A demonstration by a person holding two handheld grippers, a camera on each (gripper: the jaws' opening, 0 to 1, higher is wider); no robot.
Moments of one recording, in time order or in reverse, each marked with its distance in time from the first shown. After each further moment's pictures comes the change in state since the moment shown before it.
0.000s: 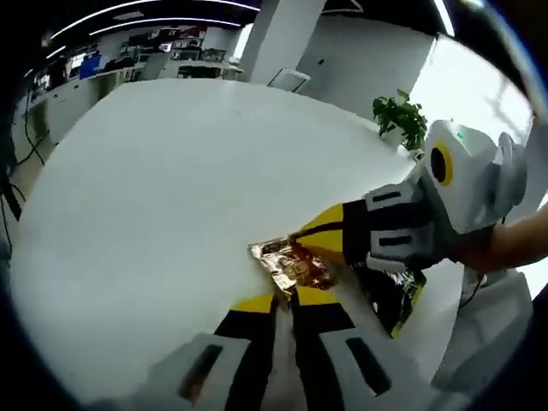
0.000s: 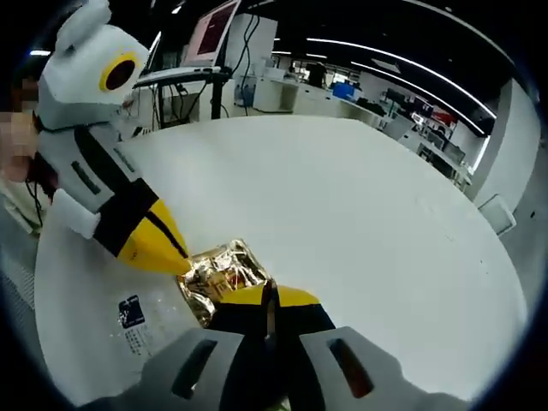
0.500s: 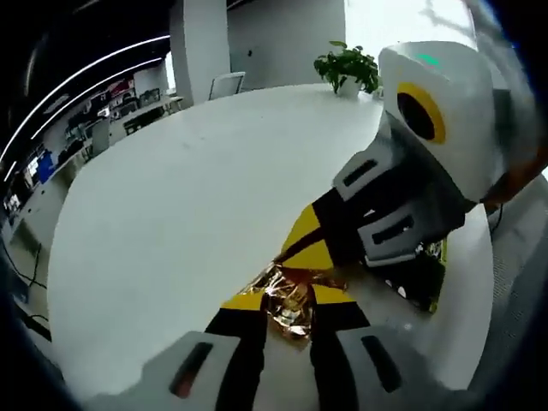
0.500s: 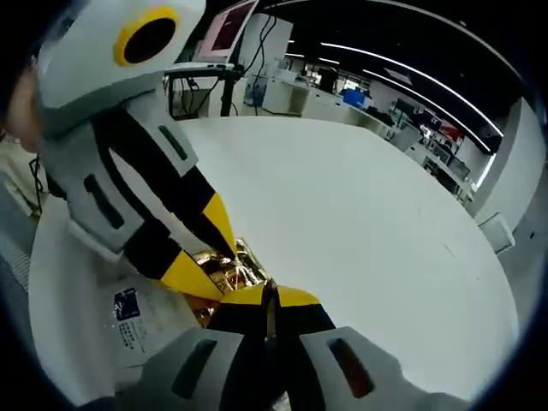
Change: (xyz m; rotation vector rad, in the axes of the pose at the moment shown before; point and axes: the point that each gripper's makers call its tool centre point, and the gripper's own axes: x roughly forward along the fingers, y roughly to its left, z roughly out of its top) left arm 0.035 -0.005 0.006 0.427 0.091 -0.004; right arm 0.002 0.000 0.001 -0.064 -0.003 0.005
